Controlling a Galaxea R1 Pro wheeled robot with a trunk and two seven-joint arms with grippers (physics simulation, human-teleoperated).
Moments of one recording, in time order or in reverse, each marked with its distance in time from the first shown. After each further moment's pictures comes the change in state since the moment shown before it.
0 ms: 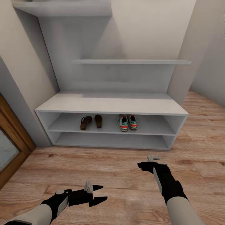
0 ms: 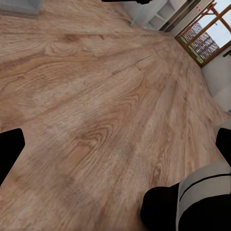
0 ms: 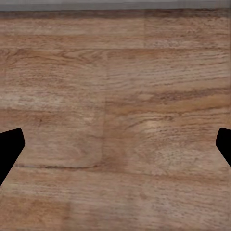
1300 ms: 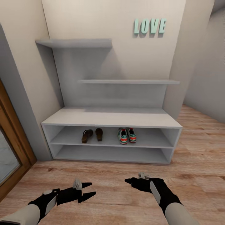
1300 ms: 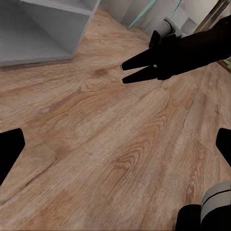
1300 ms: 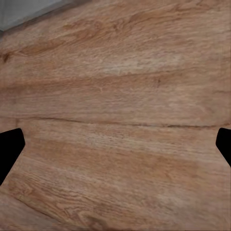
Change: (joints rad) left arm 0.000 0.106 0.008 -0.001 0.067 0.002 0.000; right arm 0.000 -0.008 0.004 0.336 -0.272 -0.006 0.231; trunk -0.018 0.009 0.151
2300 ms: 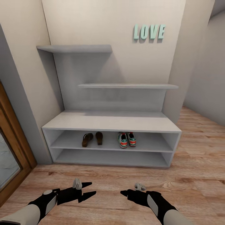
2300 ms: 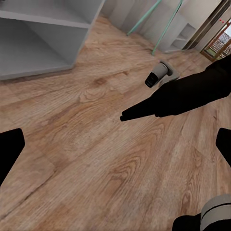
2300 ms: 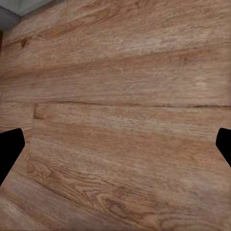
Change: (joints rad) left arm 0.000 -0.001 -0.004 0.000 0.013 0.000 0.002; right arm 0.000 0.008 0.003 0.250 0.005 -0.205 0.069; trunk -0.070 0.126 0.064
